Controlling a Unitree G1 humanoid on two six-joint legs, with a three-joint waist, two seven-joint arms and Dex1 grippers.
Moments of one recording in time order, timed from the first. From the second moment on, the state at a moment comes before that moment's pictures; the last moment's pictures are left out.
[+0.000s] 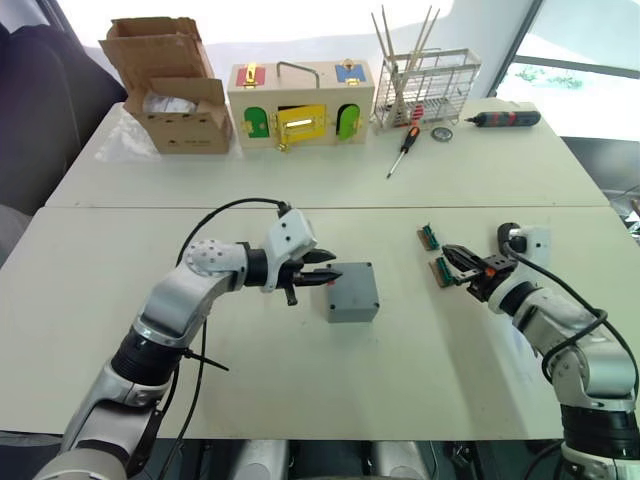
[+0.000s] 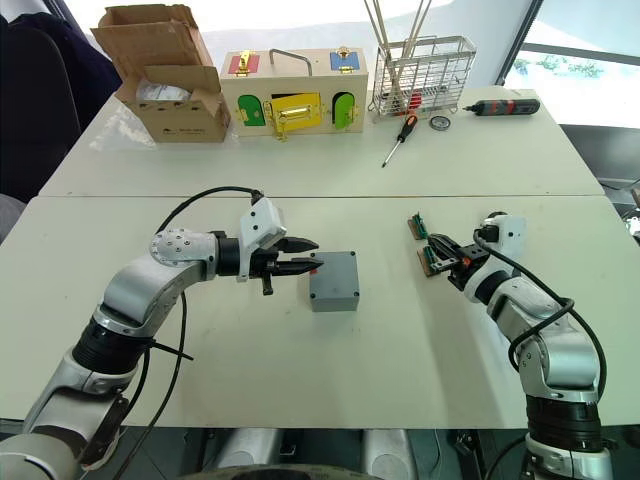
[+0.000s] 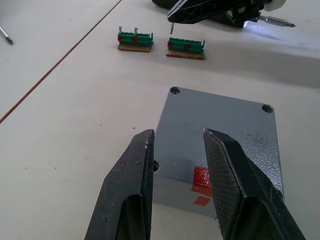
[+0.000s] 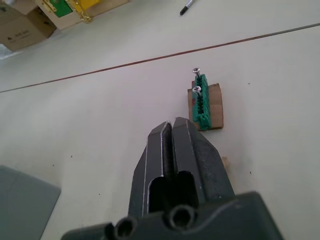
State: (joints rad) left arm -0.54 0.50 -0.26 -0.24 -0.31 0.64 -0.91; right arm -0.14 -0.53 -0.27 -0.26 0.49 0.64 0.47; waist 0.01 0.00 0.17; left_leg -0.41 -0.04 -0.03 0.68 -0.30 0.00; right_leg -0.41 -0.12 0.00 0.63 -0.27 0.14
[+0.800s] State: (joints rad) left arm -0.49 0.64 -0.22 -0.36 -0.38 0.72 -0.97; right arm -0.29 -0.61 -0.01 -0.38 0.60 0.75 0.66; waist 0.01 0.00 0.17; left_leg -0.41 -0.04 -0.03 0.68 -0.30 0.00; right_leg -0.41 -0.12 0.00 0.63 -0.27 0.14
